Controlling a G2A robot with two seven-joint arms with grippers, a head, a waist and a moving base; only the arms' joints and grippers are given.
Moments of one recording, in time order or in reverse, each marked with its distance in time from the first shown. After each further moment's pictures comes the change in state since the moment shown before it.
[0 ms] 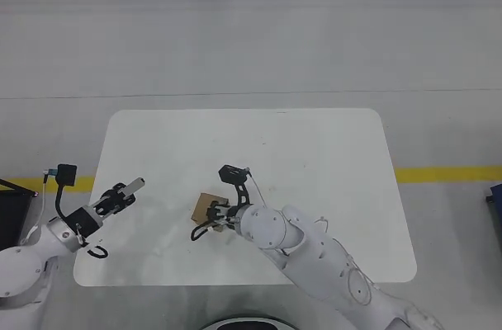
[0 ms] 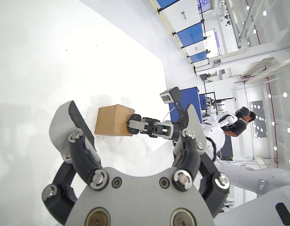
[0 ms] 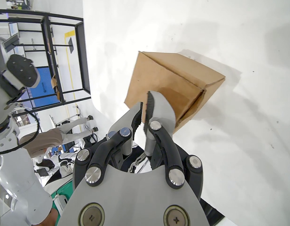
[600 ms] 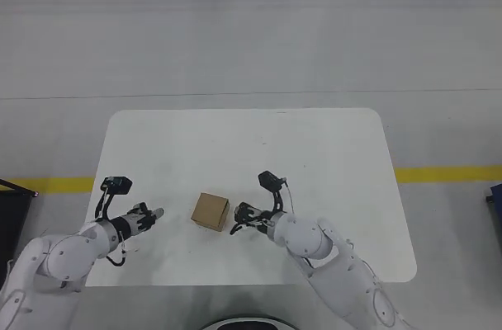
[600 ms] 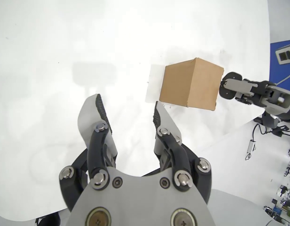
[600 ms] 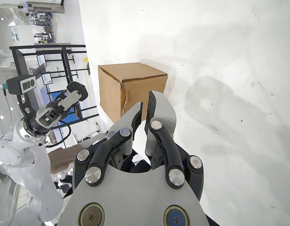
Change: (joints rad) left arm -0.111 0.013 0.259 0.022 0.554 0.147 -0.197; right arm -0.192 0.050 0.216 0.005 0.070 -0.127 -0.042
